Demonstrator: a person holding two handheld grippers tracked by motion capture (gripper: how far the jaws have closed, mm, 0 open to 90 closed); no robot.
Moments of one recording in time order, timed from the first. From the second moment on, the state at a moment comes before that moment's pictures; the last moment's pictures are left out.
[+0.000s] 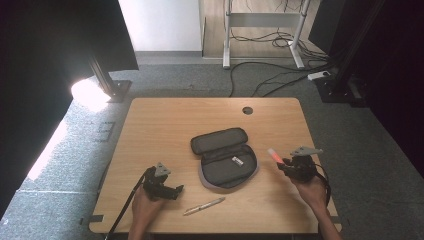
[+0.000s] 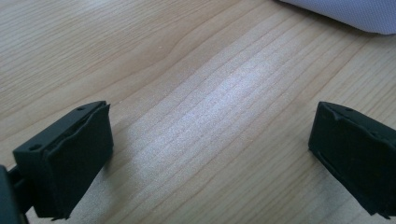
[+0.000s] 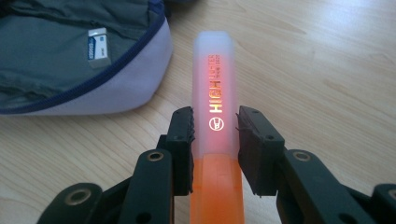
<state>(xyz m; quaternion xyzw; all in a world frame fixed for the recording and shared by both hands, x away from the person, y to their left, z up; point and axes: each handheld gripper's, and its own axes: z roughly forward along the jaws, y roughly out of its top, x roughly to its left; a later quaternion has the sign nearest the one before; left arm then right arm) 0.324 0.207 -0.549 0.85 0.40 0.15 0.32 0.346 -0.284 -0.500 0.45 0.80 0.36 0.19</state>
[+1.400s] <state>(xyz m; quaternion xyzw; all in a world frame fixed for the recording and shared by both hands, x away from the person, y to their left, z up) 0.324 0.207 -0.549 0.85 0.40 0.15 0.32 0.368 -0.207 -0.478 0.37 0.84 0.36 0.17</state>
